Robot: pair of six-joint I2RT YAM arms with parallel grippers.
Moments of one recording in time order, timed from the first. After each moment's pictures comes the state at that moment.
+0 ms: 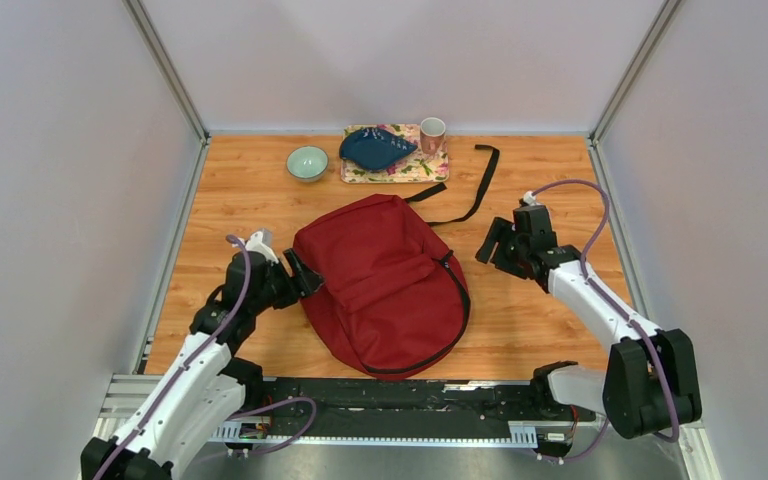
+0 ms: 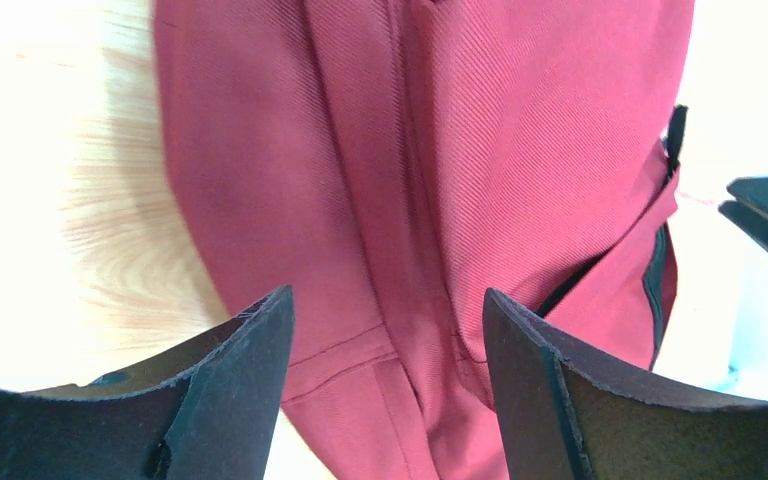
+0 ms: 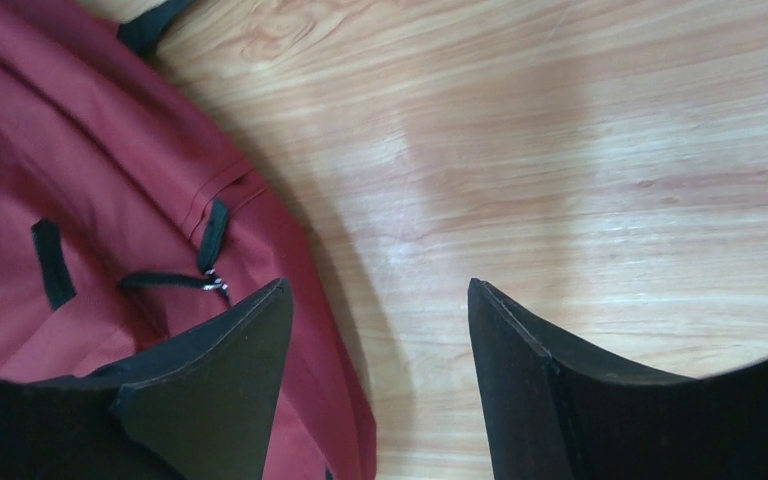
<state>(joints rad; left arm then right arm) -0.30 0.69 0.42 -0.34 0.16 -0.72 0.25 1.22 0.73 -0.36 0.02 0.58</state>
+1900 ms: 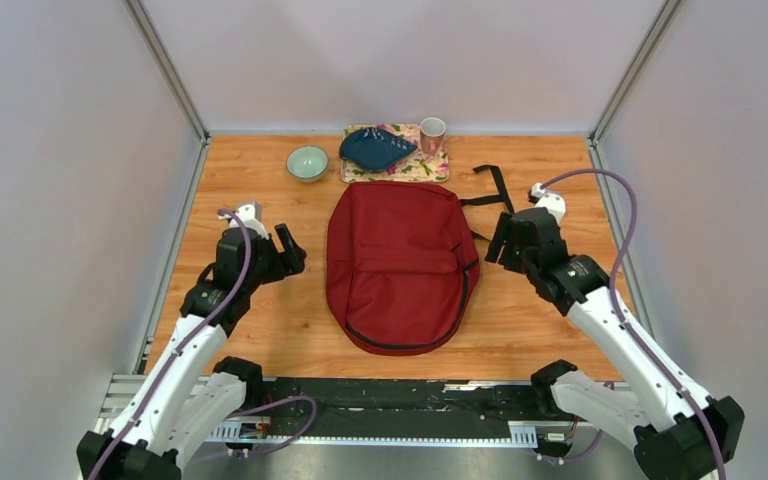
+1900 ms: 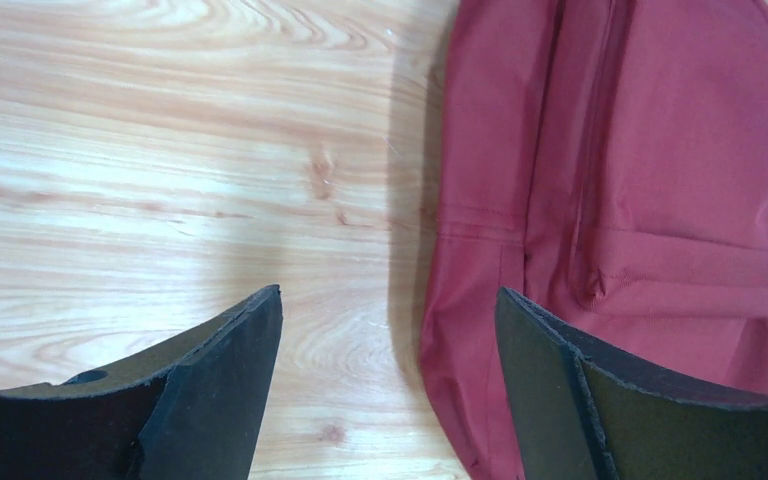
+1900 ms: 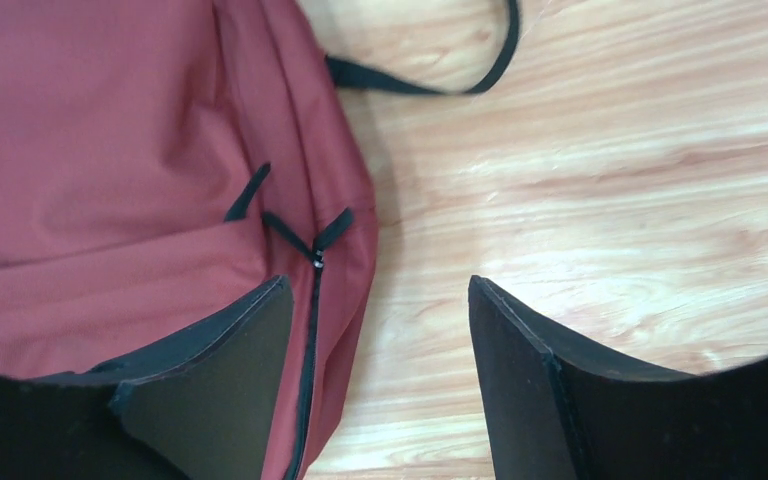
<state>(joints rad) -0.27 0.79 0.63 -0.43 -0.04 -0.49 0.46 0.98 0.87 -0.65 0.32 0.57</state>
